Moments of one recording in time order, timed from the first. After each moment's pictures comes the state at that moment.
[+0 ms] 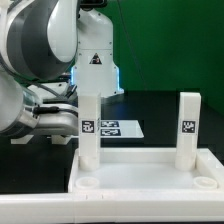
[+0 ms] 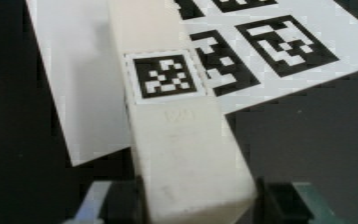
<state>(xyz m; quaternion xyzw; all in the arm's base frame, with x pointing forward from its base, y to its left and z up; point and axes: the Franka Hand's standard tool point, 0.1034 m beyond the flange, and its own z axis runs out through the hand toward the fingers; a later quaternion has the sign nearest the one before) 0.409 -0.107 0.011 -0.86 0.19 0.43 0.19</state>
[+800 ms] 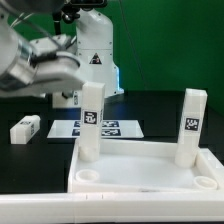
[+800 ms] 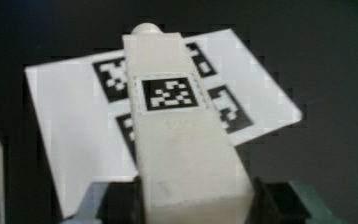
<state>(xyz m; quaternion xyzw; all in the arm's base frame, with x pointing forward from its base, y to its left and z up) 0.422 -0.092 0.106 -0.86 0.20 0.42 0.20</state>
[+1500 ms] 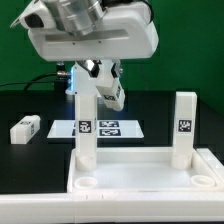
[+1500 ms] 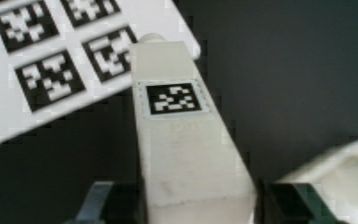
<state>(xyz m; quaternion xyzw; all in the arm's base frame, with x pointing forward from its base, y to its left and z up) 0.480 -0.015 0.145 -0.93 0.24 0.24 0.12</state>
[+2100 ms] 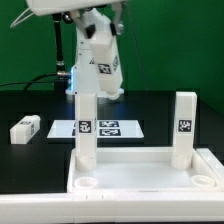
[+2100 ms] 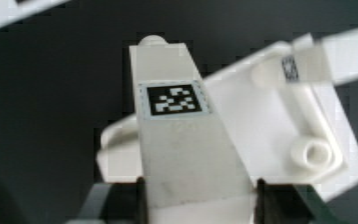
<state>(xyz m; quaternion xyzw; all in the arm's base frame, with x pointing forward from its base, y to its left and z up) 0.549 -0.035 0.217 -0.96 0.24 0.06 0.11</state>
